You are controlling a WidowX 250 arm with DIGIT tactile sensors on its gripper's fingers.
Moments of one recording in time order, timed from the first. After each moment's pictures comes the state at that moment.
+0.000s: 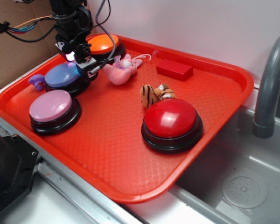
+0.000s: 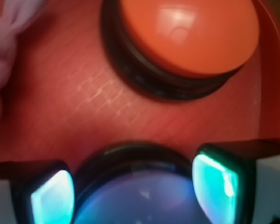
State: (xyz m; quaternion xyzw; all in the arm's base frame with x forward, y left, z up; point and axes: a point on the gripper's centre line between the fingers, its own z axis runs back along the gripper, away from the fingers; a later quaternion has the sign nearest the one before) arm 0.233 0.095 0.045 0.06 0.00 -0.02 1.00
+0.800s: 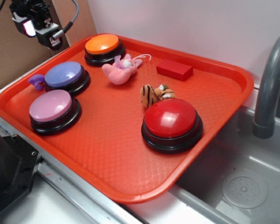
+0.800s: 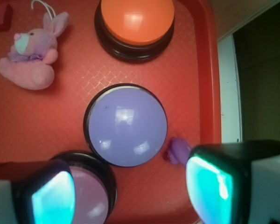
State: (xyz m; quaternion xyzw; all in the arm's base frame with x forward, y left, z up) arm 0.199 0.101 0.119 0.04 -0.03 0.03 1.00
